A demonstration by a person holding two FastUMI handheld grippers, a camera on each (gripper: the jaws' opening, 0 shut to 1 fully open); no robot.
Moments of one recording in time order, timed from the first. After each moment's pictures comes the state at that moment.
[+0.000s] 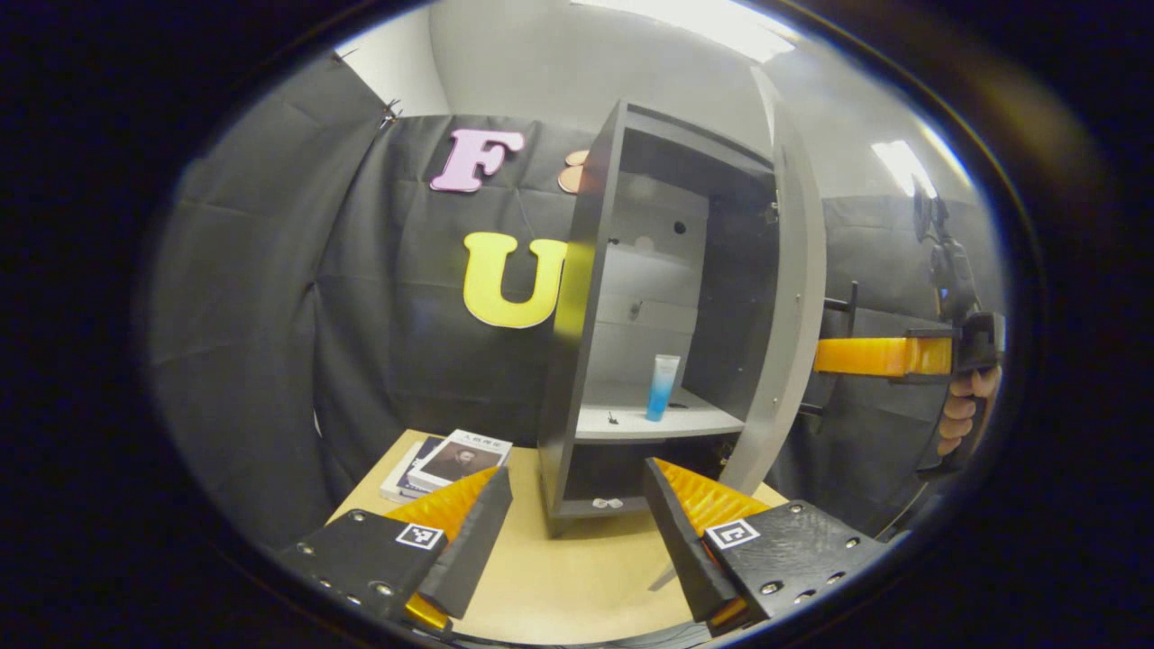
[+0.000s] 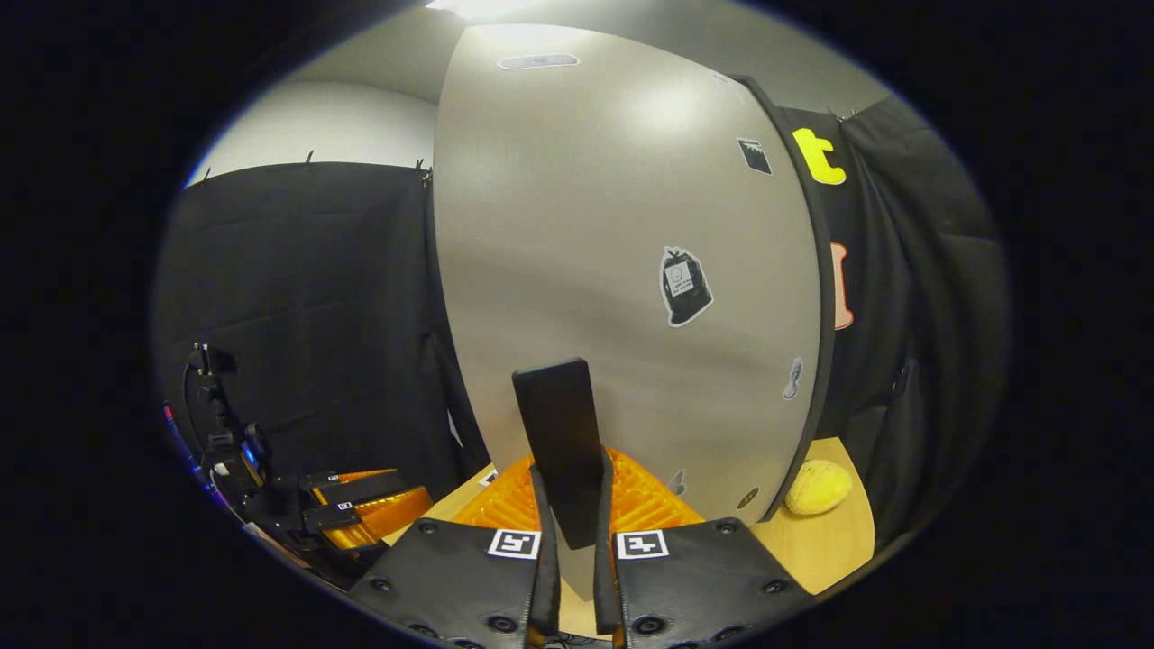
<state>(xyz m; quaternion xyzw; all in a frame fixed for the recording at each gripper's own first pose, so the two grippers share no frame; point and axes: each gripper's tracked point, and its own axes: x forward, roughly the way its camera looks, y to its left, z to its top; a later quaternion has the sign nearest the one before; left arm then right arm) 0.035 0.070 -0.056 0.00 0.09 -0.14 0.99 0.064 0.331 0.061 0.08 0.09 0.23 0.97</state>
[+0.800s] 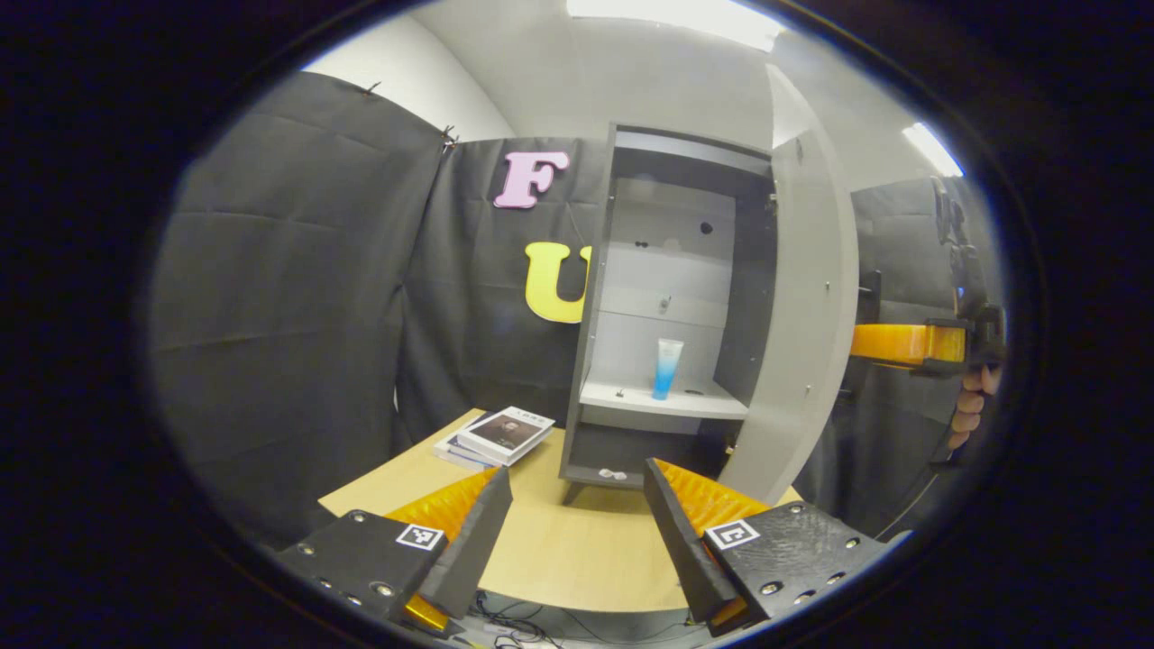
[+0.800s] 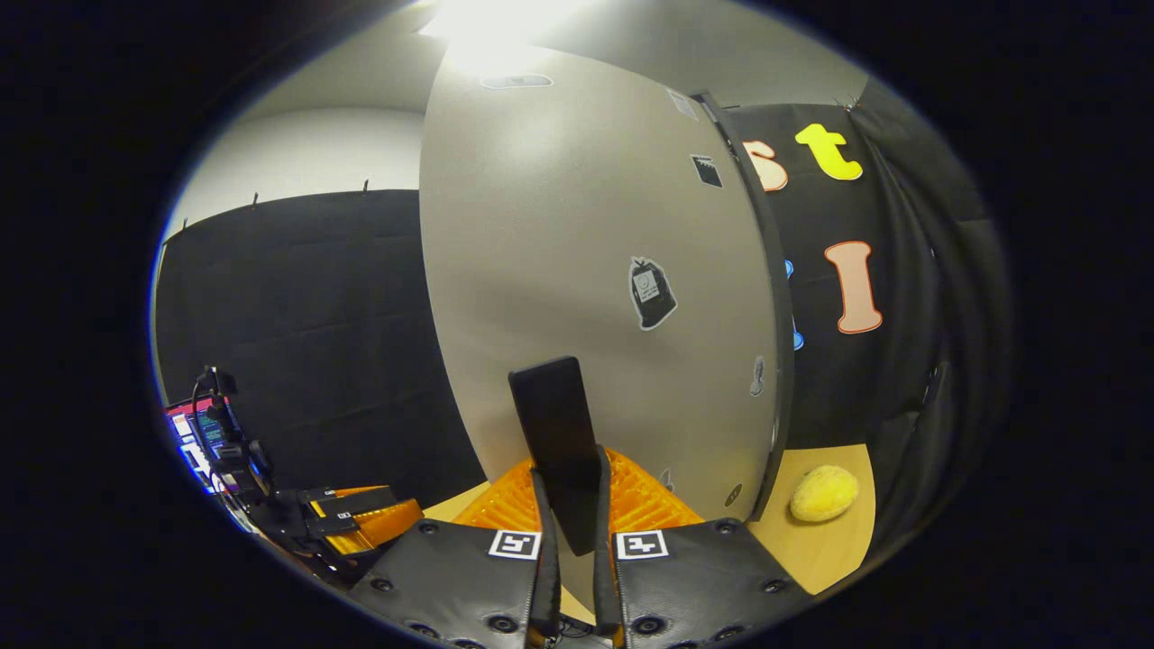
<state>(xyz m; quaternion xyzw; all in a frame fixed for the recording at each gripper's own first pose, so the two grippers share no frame) -0.110 -0.015 -0.084 0.01 0.09 0.01 1.00 0.048 0.289 0.062 0.11 0.05 0.34 0.93</state>
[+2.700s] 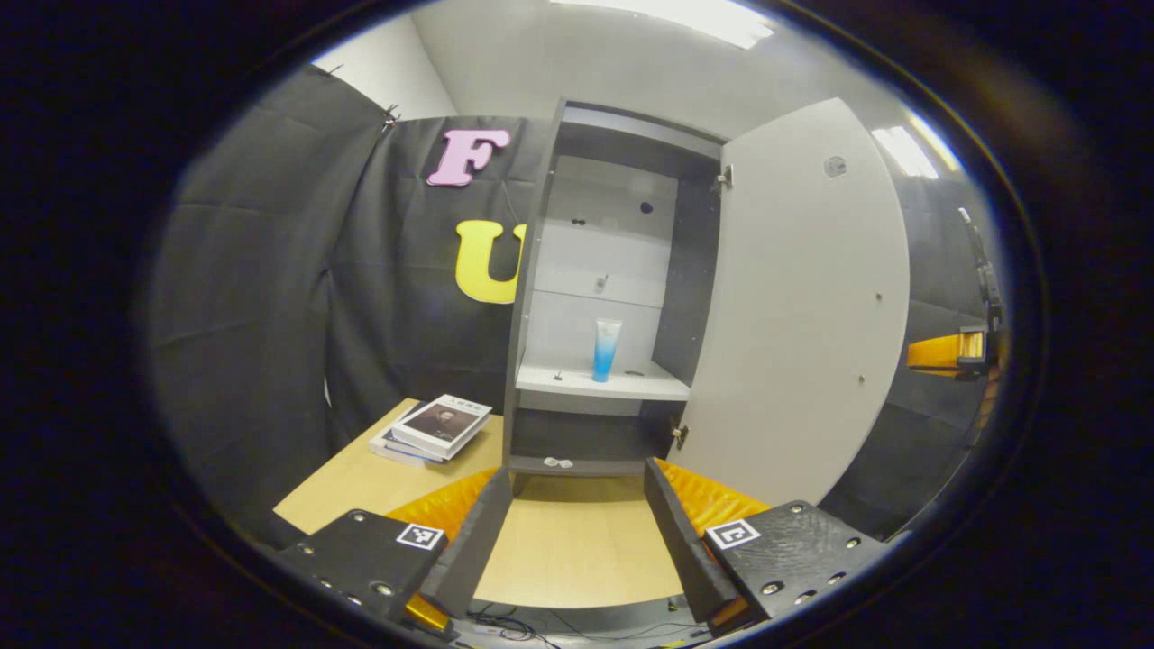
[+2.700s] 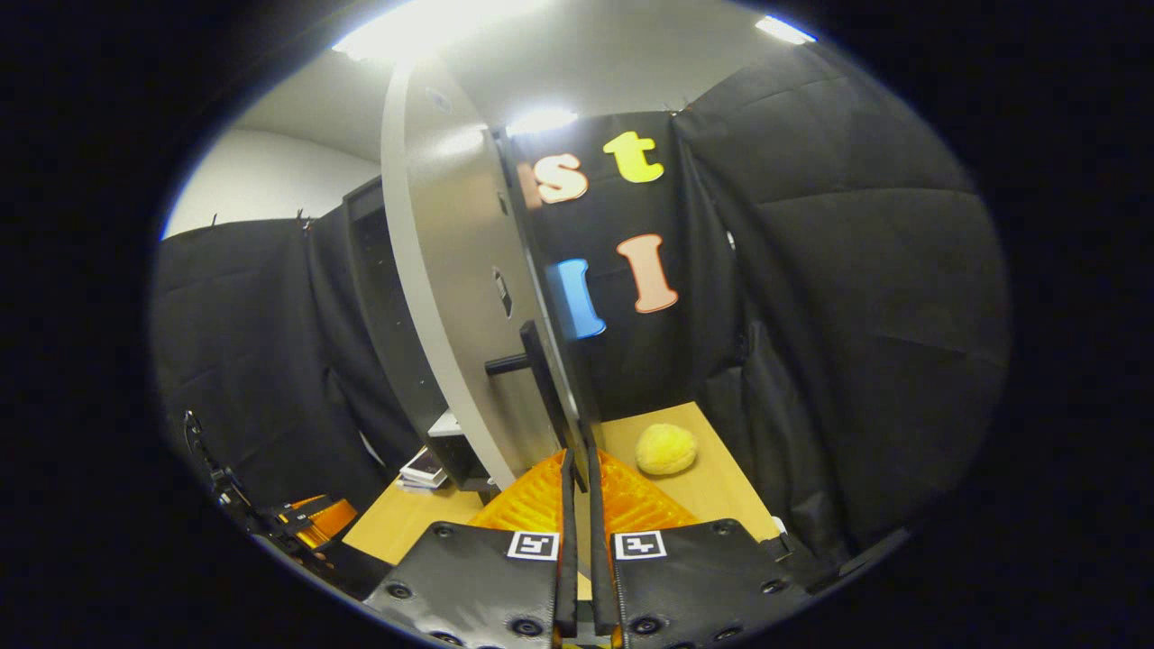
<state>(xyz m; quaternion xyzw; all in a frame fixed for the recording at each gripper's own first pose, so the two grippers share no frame) -0.071 -0.029 -0.106 0.00 0.12 -0.13 0.98 0.002 0.169 0.043 0.18 0.09 0.02 0.98</state>
